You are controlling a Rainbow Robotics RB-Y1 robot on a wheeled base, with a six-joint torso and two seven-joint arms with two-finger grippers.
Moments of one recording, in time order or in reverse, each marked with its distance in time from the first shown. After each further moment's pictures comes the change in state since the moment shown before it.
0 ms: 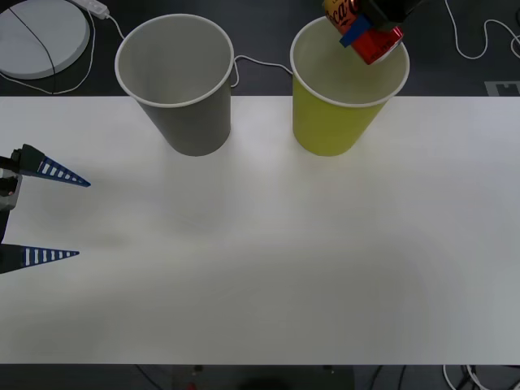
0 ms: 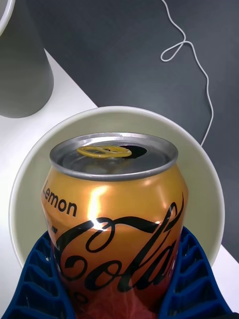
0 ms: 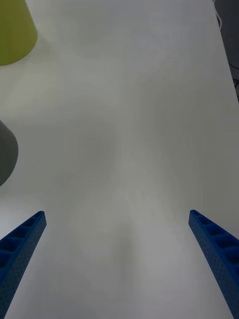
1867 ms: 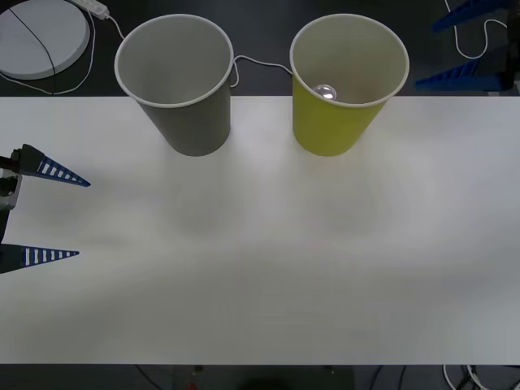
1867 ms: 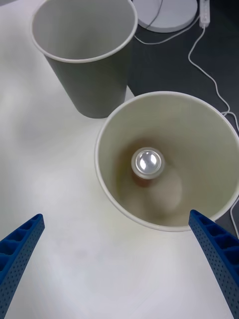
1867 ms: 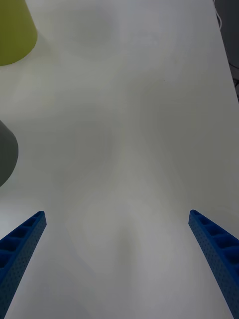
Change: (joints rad) right arm 0.489 -0.287 -0.456 -0.394 -0.539 -0.042 0.352; left arm 0.000 0.000 0.000 0.000 0.000 0.000 0.000
